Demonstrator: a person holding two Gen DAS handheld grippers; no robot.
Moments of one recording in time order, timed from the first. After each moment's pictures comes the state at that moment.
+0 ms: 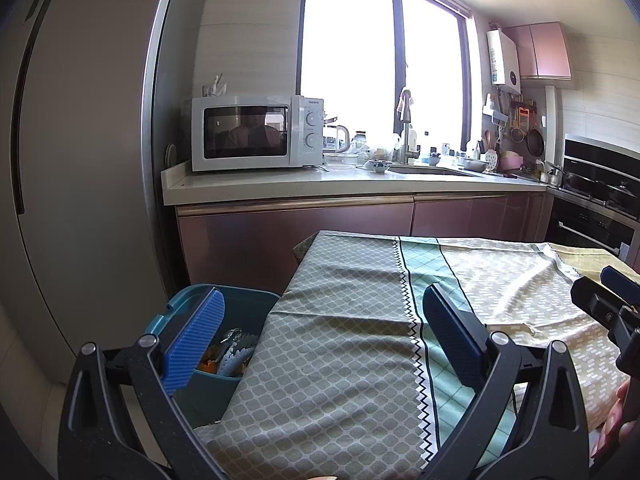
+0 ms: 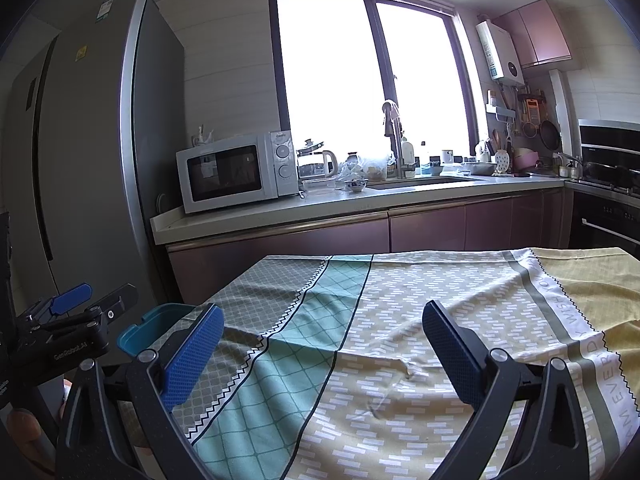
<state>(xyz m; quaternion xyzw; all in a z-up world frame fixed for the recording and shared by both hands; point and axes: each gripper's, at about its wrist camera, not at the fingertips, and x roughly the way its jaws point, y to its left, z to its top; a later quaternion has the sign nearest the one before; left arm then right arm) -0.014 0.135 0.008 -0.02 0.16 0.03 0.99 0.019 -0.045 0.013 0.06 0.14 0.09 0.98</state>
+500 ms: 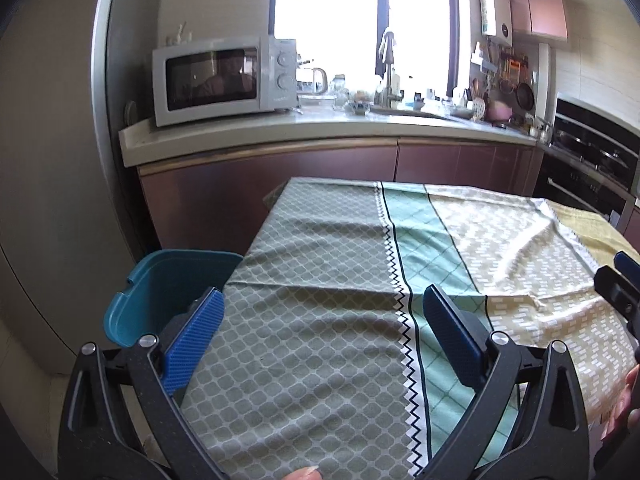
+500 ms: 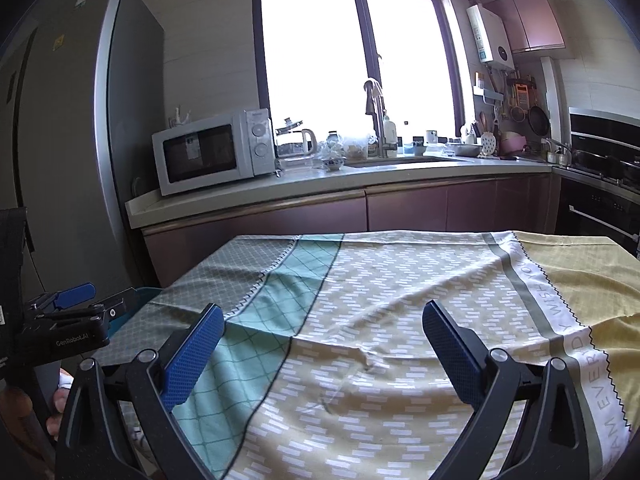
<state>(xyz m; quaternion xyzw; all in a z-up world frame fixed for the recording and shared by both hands) 0.062 0.116 -0.018 -0.01 0.28 -0.01 0.96 0.044 -0.075 0.001 0.05 0.19 0.05 0.98</state>
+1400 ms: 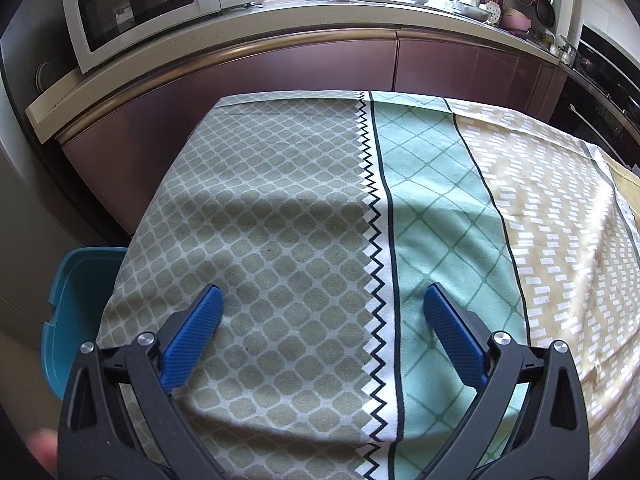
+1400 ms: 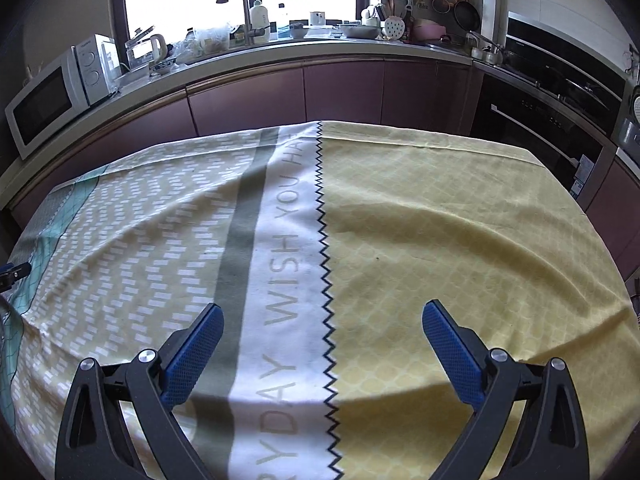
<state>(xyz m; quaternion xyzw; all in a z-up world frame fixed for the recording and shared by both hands) 0.248 0.055 -0.082 0.02 0.46 -0.01 0.89 0.154 -0.346 -0.062 0.06 0.41 -0.09 0.91</state>
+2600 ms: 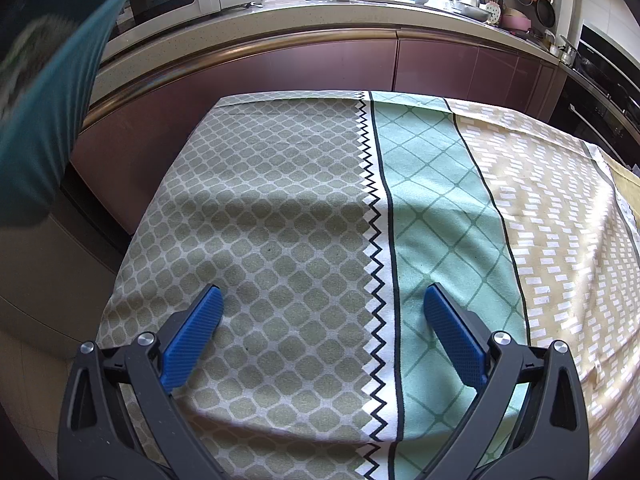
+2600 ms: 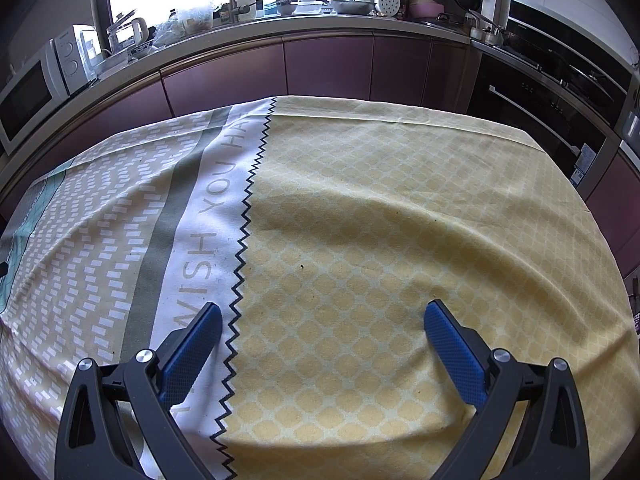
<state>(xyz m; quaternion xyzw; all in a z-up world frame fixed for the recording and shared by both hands) 0.248 0.055 -0.083 0.02 0.46 -0.01 0.89 0.176 -0.392 -0.078 0.06 0.45 -0.08 0.89</state>
